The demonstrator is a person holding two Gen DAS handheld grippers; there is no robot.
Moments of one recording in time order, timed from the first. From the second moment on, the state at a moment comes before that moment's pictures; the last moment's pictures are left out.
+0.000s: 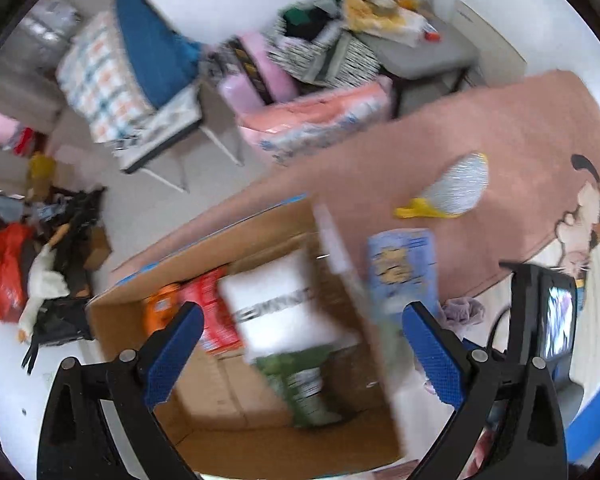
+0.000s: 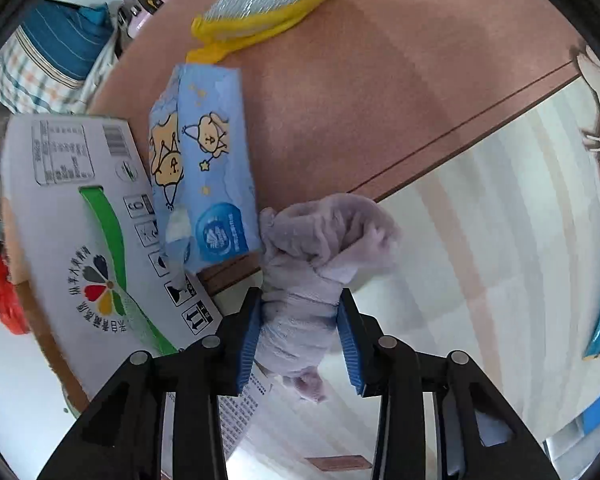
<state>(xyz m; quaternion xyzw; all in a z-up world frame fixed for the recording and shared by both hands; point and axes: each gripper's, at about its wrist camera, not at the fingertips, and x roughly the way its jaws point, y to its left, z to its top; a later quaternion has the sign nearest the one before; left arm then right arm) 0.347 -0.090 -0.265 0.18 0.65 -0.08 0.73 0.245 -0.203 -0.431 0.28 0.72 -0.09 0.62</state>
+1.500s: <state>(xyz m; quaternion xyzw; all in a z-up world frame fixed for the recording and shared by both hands) 0.323 -0.187 -0.317 0.13 0.73 -0.18 0.65 0.229 -0.317 -0.318 0.24 0.66 -0.06 0.71</state>
